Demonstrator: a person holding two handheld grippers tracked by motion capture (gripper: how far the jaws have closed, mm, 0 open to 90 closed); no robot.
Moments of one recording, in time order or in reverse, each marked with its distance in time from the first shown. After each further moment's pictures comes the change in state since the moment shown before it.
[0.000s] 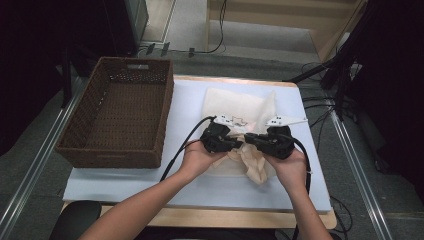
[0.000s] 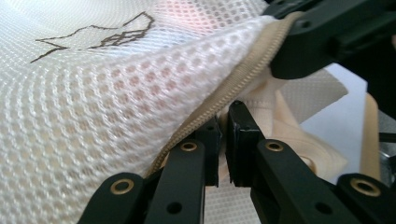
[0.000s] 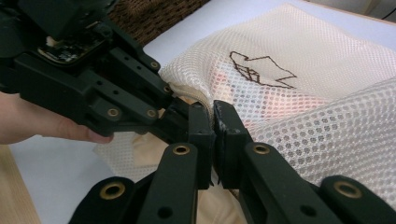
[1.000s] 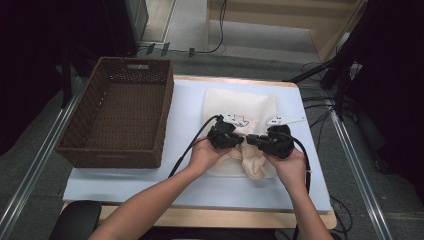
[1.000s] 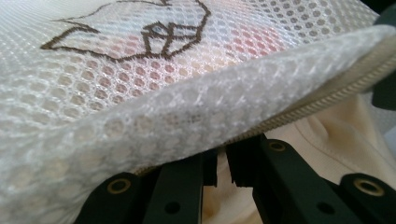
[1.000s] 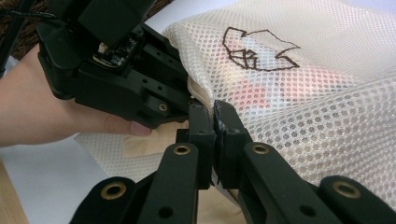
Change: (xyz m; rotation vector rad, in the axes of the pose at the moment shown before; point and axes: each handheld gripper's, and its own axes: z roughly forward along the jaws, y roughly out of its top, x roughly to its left) left arm 0.019 0.000 0.032 0.040 0.065 -0.017; right arm -0.015 -0.008 0.010 0.050 -0.001 0.057
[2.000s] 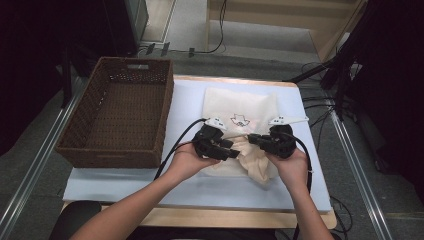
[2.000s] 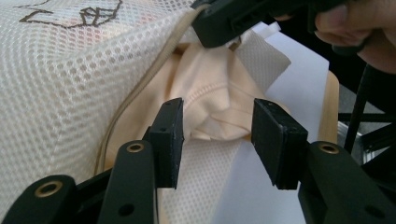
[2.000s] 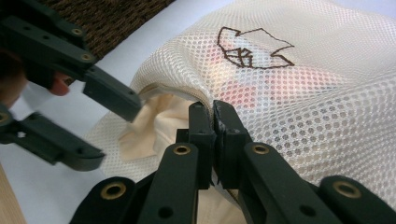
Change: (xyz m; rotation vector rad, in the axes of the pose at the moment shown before) left arm -0.025 -0.014 -0.075 0.001 -0.144 0.050; right arm -0.002 0.000 -0.004 -0.017 -0.005 0.007
